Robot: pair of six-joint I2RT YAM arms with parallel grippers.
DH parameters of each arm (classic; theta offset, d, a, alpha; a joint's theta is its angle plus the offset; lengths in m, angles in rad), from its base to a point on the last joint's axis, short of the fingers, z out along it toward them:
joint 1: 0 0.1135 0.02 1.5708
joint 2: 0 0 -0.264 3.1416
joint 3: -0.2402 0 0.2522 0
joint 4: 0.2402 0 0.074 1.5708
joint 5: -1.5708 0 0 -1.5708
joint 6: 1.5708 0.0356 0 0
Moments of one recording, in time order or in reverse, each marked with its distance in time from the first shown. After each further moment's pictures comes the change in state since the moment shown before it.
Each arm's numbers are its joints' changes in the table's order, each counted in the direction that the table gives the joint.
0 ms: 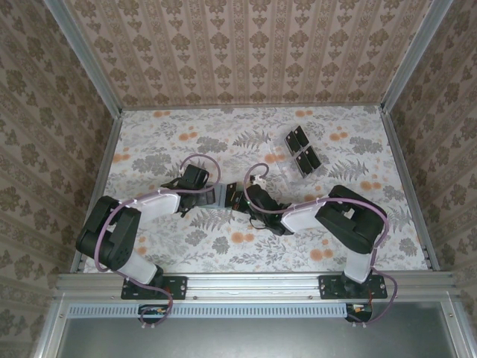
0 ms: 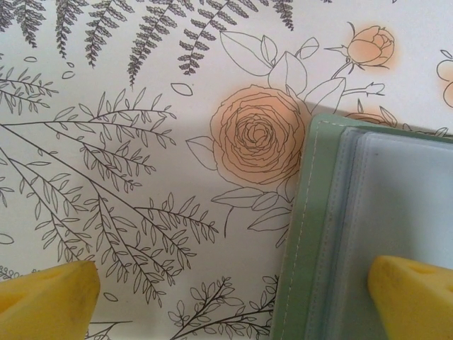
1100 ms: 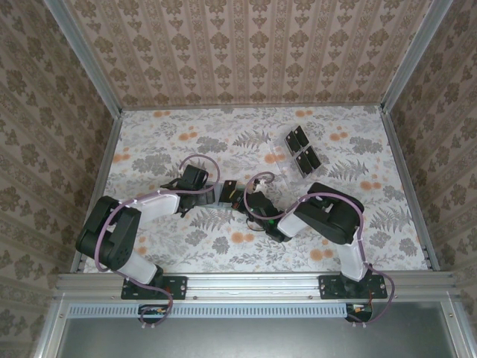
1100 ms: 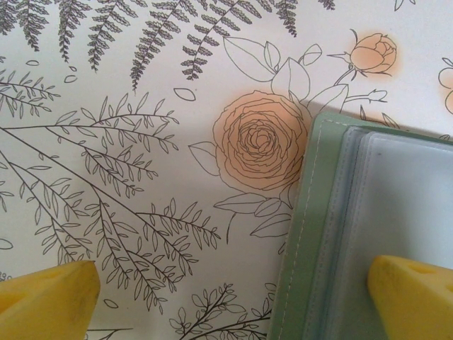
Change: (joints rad) left arm 0.006 0.000 0.011 -0.026 -0.001 0.000; right arm 0.005 -0.181 0.047 -0.397 -0.038 0.149
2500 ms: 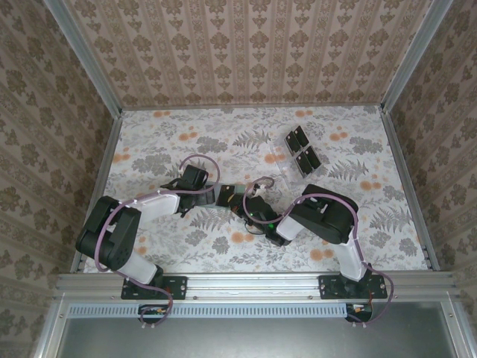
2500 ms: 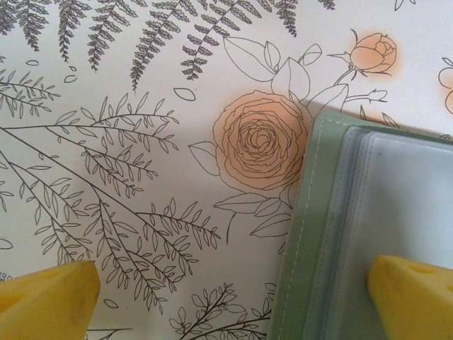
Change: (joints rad) left arm 0.000 0.000 0.000 0.000 0.000 0.000; right arm 0.027 -0.039 0.018 -0.060 0.023 0.131
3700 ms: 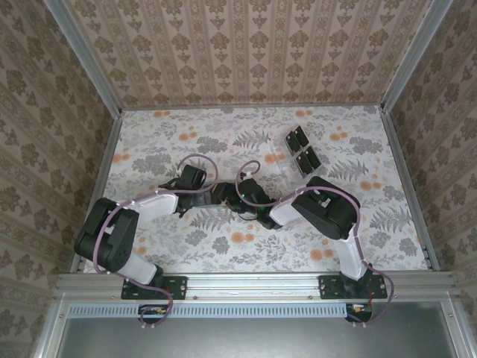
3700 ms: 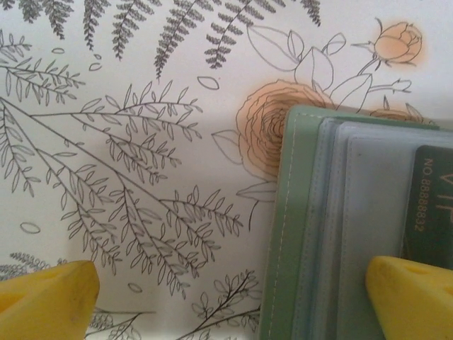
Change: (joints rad) left arm 0.013 0.022 -0.006 0.055 -0.001 0.000; right arm -0.085 0.000 -0.211 0.249 0.302 -0.031
